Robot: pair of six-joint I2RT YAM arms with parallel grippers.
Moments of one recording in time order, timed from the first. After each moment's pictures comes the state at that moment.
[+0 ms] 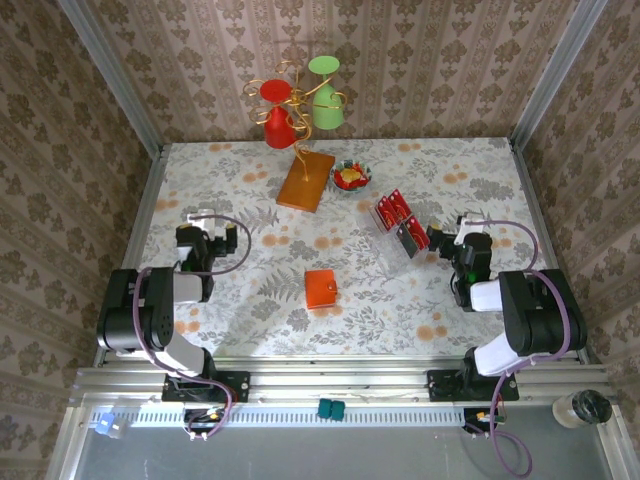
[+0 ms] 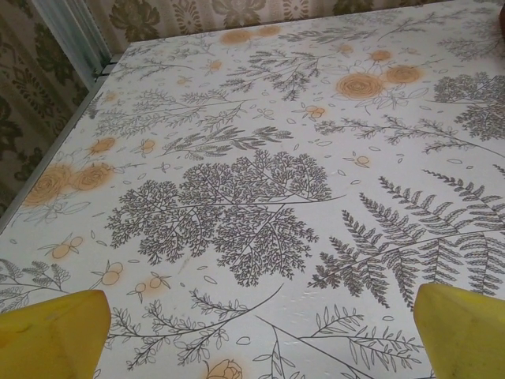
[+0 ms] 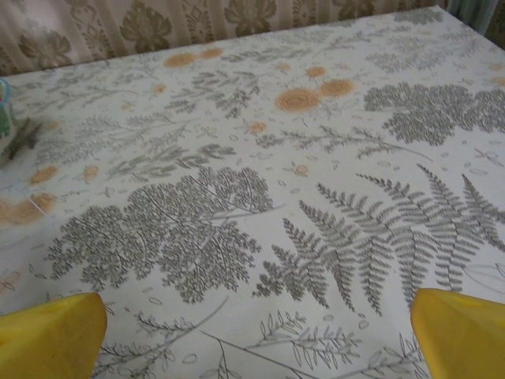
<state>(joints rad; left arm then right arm) -0.02 1.55 0.40 0.78 -0.04 0.11 -0.04 1.52 0.31 0.87 0.07 0.13</state>
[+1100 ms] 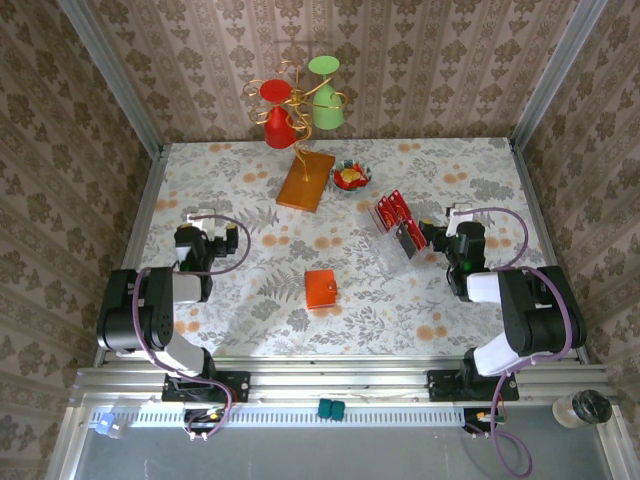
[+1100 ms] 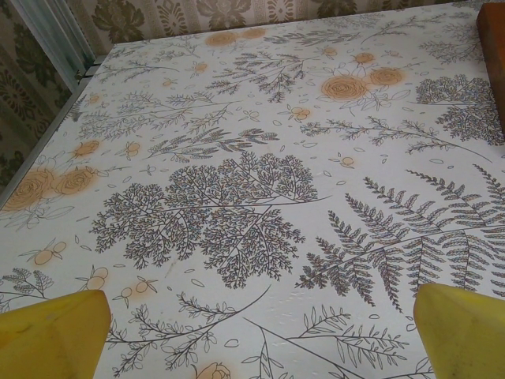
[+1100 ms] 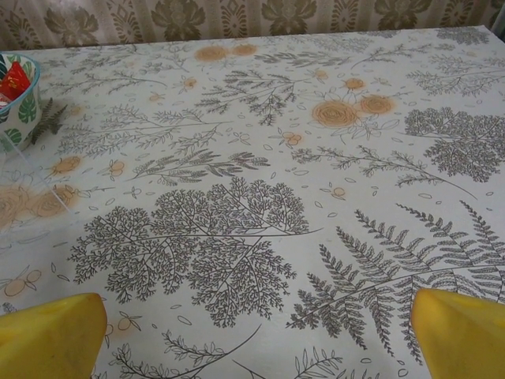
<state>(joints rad) -0.01 1.55 0.40 0.78 0.01 0.11 0.02 1.53 0.40 0.75 0.07 0.05</state>
